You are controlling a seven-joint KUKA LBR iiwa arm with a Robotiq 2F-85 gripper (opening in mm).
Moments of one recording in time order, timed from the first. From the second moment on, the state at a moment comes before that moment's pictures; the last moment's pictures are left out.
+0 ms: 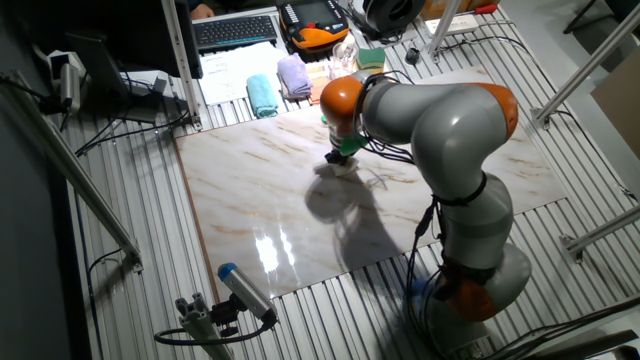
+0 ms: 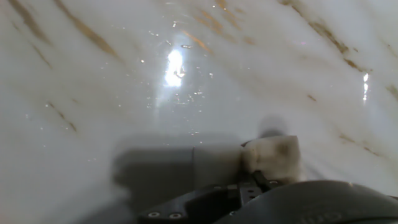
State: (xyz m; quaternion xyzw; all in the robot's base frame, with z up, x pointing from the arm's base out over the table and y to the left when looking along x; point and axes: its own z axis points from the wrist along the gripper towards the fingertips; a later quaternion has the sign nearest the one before) arm 0.537 0.117 0.034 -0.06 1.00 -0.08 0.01
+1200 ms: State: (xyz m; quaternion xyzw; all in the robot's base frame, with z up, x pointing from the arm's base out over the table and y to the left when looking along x) arm 0.518 0.189 0.022 0.00 1.00 -0.06 0.02
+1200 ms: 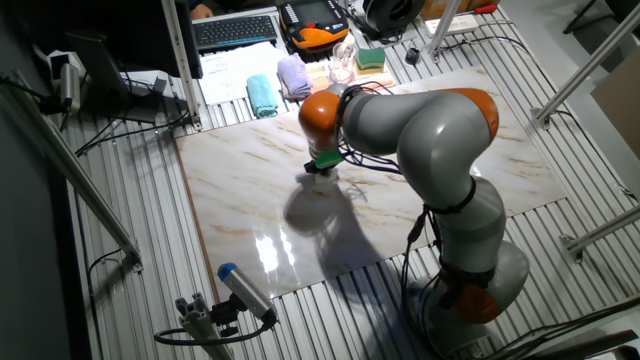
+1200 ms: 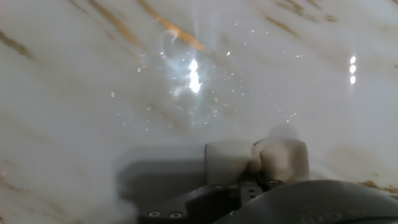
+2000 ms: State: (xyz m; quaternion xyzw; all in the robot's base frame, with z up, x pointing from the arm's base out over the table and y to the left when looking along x) arm 0.529 0.160 0.034 -0.02 1.00 -0.05 0.02
